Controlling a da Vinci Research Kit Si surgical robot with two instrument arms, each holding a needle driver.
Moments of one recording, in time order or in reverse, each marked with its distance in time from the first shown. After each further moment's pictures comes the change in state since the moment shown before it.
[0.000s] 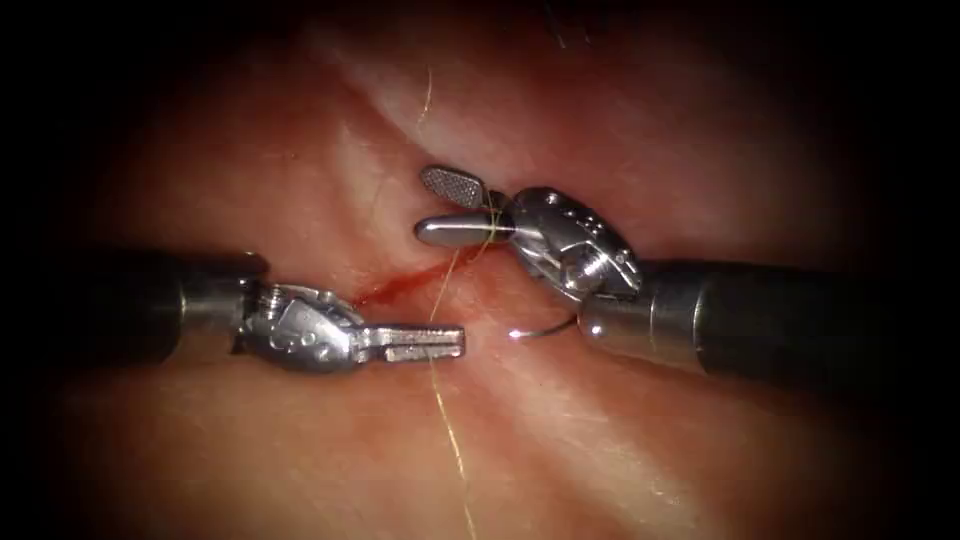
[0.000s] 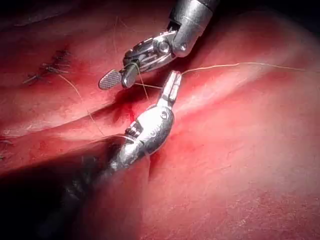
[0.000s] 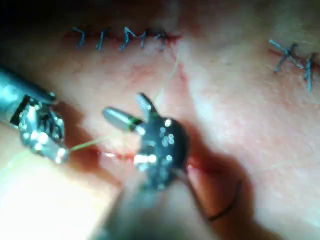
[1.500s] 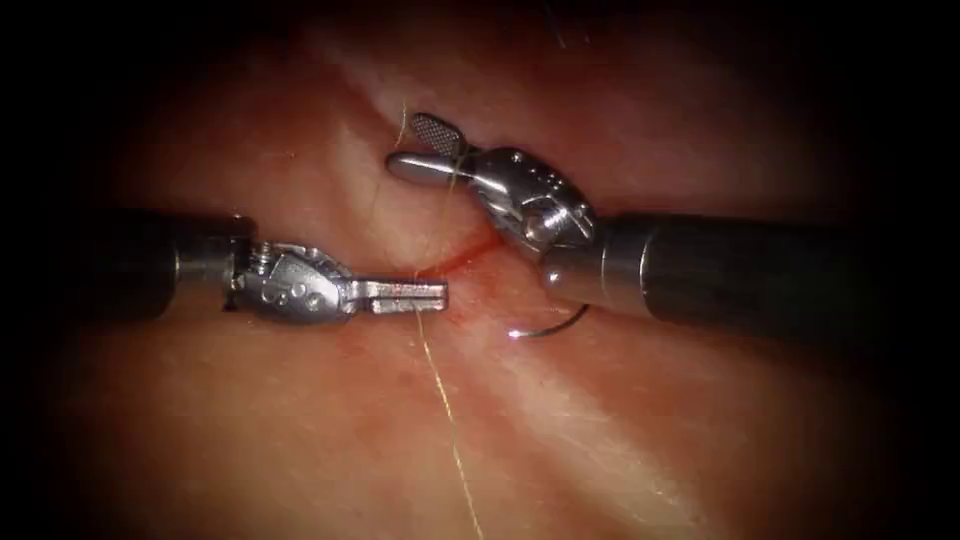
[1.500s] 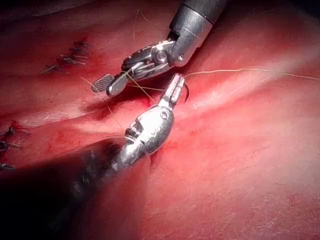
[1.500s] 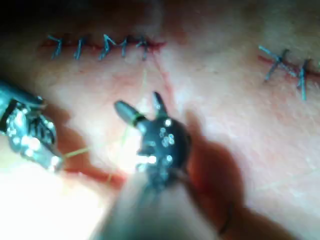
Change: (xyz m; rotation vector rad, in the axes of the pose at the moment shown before) right arm -0.001 0.005 0.004 -0.207 0.015 -0.028; left arm -0.003 -0.003 -0.002 0.040 -0.041 -0.049
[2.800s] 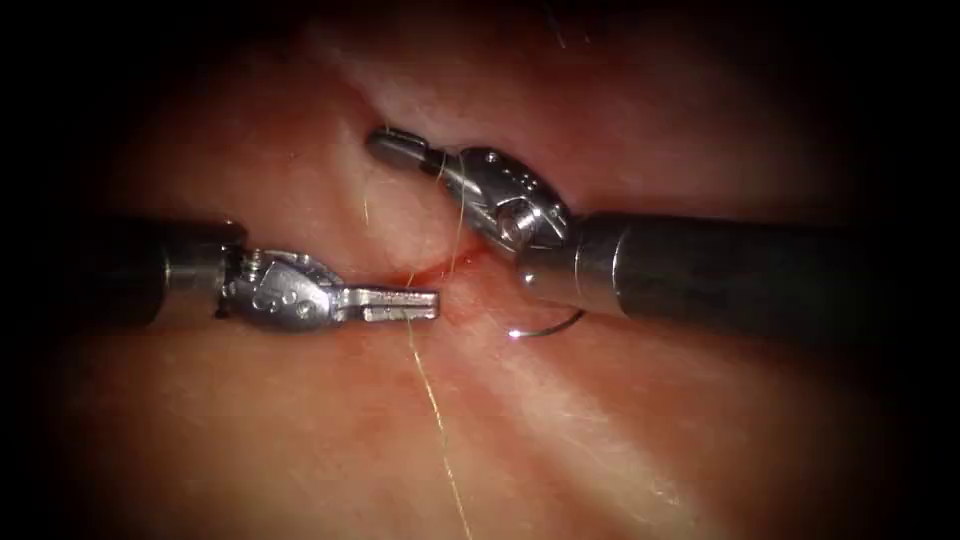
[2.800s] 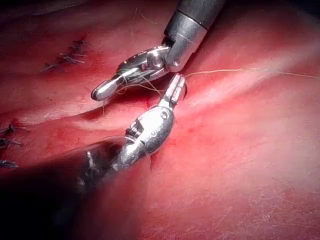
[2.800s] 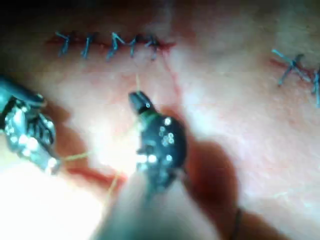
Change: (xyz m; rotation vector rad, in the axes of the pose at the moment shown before) right arm -0.002 -0.002 0.001 0.169 -0.079 -0.012; left arm 0.000 0.000 -0.001 0.000 -0.001 0.000
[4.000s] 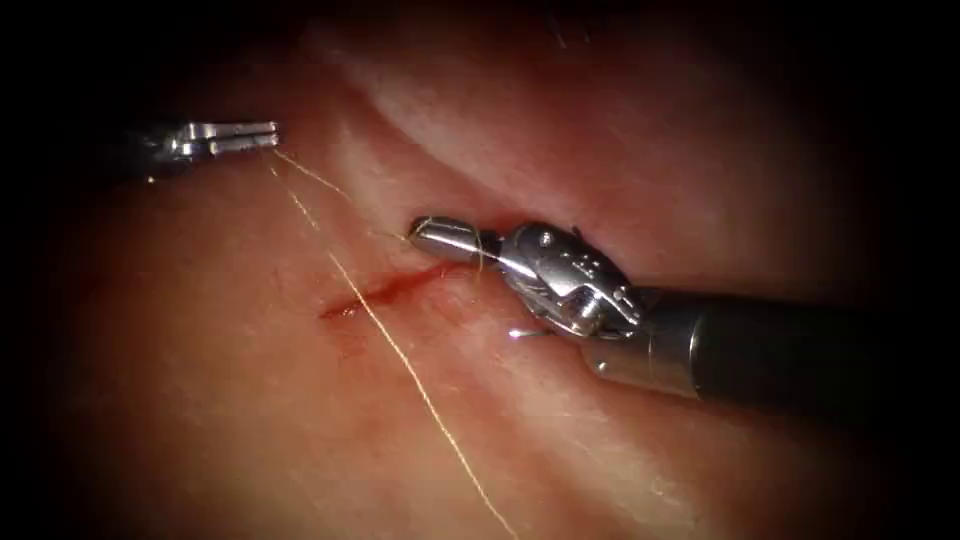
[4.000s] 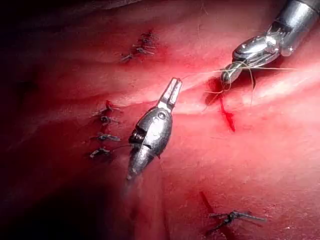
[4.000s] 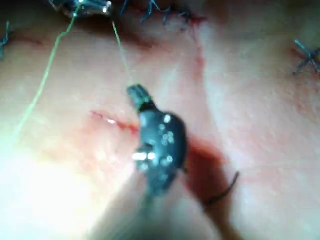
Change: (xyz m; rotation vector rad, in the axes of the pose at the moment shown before) right arm -0.001 -0.005 -0.007 0.148 -0.062 -0.138; left arm 0.000 -0.013 -0.014 0.107 -0.145 -0.089
